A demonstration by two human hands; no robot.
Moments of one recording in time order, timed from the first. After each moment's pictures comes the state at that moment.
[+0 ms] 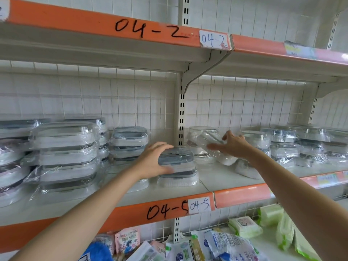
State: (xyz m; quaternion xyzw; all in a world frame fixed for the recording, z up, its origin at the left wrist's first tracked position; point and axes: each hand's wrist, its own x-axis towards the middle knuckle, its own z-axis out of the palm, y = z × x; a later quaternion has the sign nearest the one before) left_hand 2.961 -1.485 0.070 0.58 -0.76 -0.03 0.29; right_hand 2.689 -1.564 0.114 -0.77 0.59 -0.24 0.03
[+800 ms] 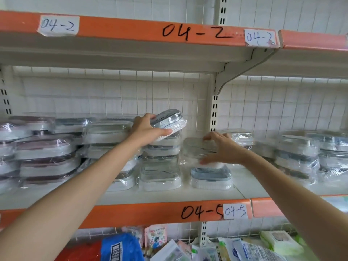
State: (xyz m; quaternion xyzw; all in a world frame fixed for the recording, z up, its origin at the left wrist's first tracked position) left_hand 3.032 -1.441 0.148 0.68 -0.54 -0.05 0.49; right_hand 2.793 -1.536 0.116 -0.90 0.37 -0.24 0.06
